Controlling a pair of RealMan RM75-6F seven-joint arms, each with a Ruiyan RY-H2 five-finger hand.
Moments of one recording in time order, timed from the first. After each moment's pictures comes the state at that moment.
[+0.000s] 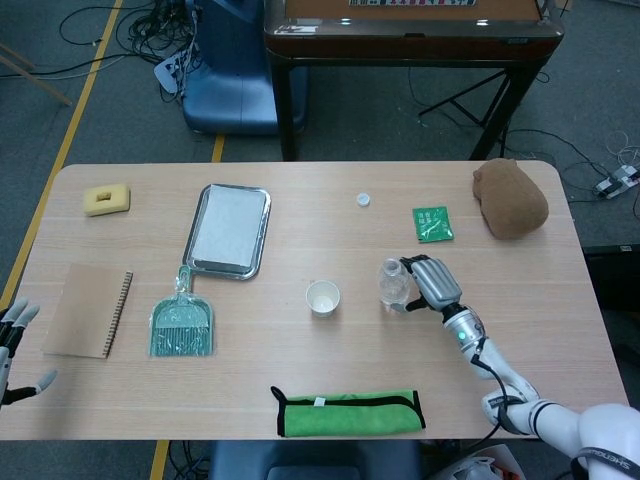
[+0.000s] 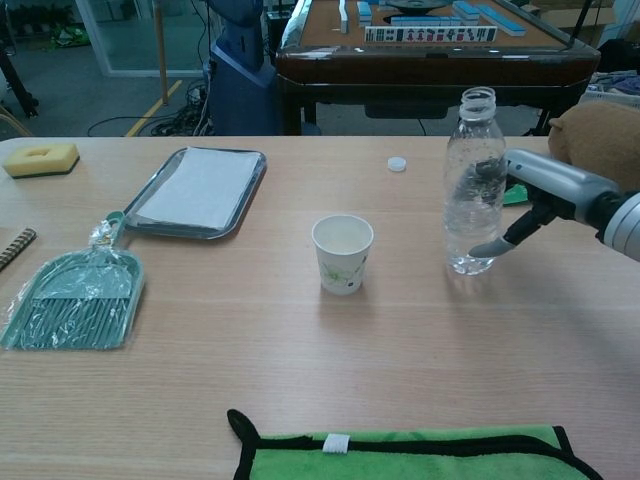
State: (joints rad) left arm -0.06 -1.06 -0.03 -1.53 1.45 1.44 -0.10; right arm 0.64 -1.67 0.11 -0.97 -1.47 0.99 0.43
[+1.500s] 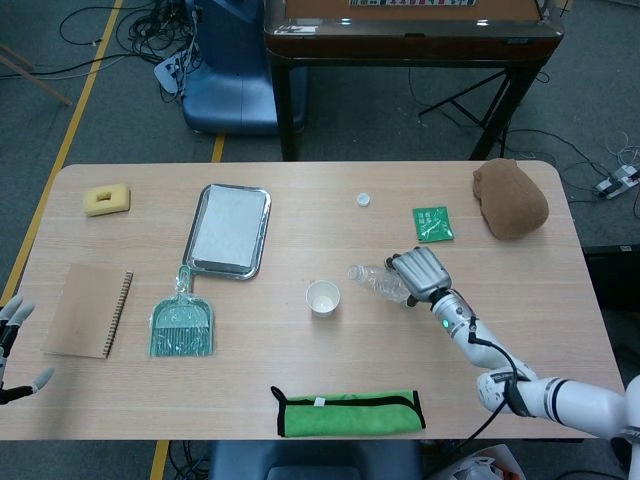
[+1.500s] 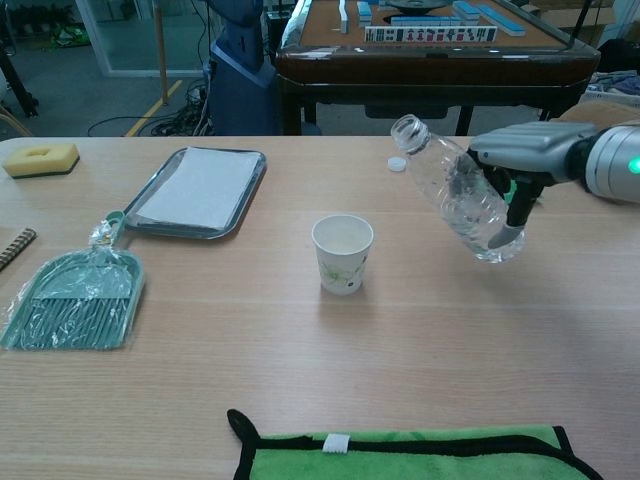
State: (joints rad) left arm -0.06 -1.04 -0.04 -1.55 1.45 1.46 -0.10; right arm 0.82 -1.40 0.13 -1.45 -1.00 0.77 -0.43
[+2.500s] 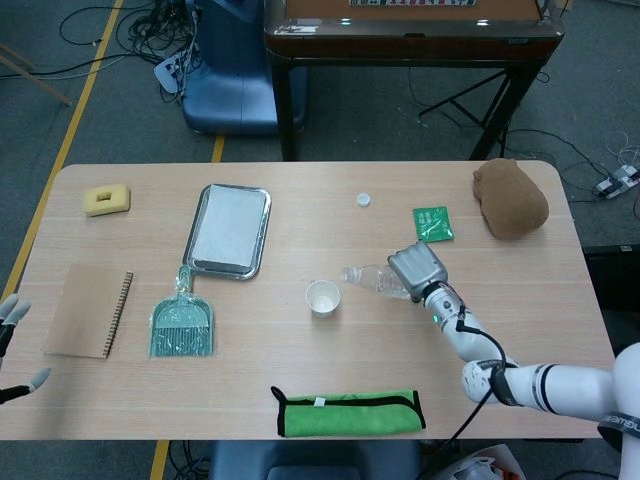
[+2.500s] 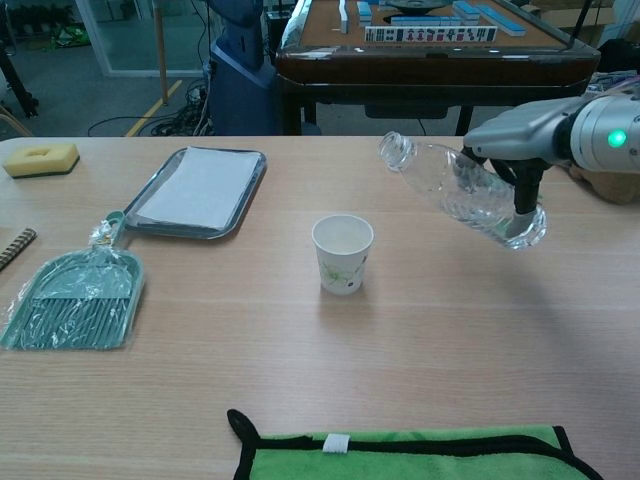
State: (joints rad) left arm -0.05 -1.03 -0.04 -1.56 1.45 1.47 -0.12; right arm 1.03 -1.32 0.02 -1.62 -0.56 0.84 -0.84
